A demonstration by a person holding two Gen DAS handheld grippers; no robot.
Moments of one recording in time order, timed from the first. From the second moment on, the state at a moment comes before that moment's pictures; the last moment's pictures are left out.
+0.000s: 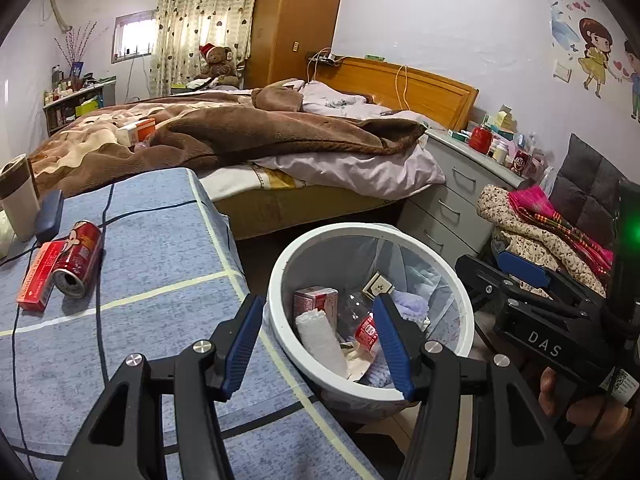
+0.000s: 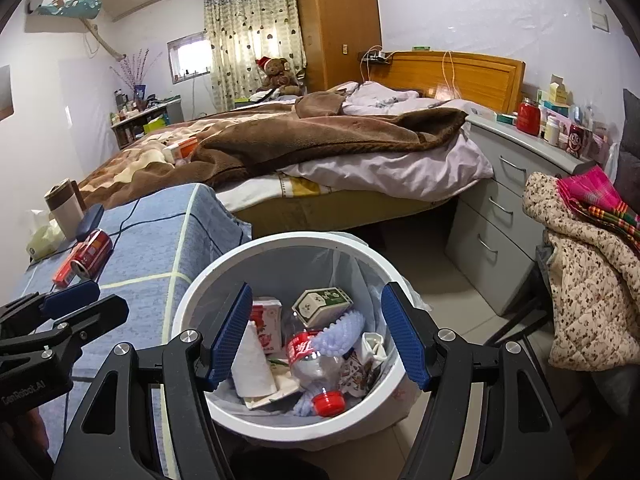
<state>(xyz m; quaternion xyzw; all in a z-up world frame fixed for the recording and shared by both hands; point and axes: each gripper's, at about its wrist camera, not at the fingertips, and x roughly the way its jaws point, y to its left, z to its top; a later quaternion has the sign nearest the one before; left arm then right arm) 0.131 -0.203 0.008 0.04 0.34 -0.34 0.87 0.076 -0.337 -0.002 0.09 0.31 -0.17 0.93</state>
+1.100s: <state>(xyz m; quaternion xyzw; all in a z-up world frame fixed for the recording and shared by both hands) 0.182 -0.092 0.022 0.00 0.32 -0.25 0.92 0.150 -0.254 0.002 0.07 0.31 -0.09 0.94</state>
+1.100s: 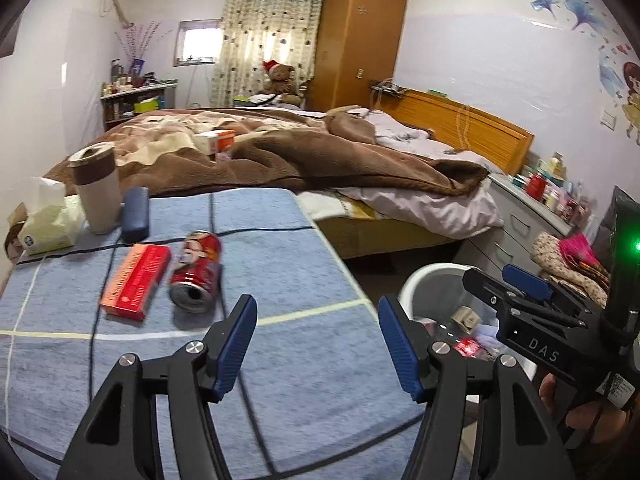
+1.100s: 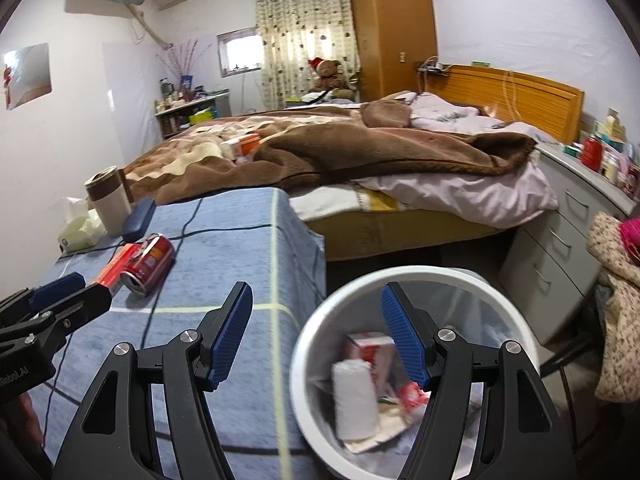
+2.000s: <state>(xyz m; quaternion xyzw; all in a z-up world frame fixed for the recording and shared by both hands) 0.268 0.020 -0.025 -0.02 0.37 -0.14 0.92 0.263 -0.167 -0.029 0.08 0.37 0.05 0.92</state>
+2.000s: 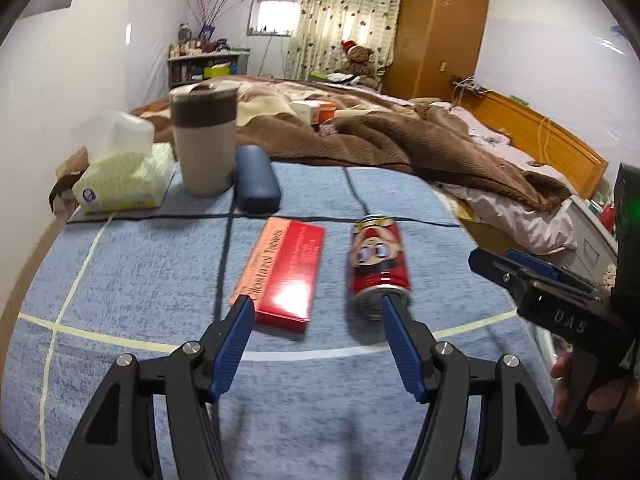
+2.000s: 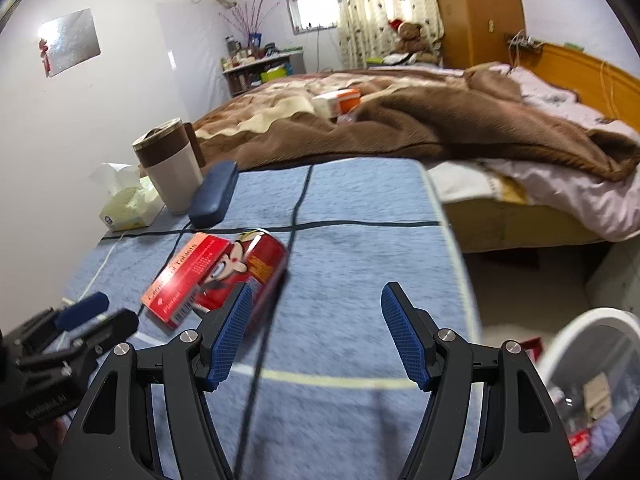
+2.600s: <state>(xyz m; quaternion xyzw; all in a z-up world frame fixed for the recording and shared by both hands) 0.310 0.034 -0.052 -0.01 0.41 -0.14 0.90 0.326 -0.127 -0.059 0.10 0.45 0.10 0.88</state>
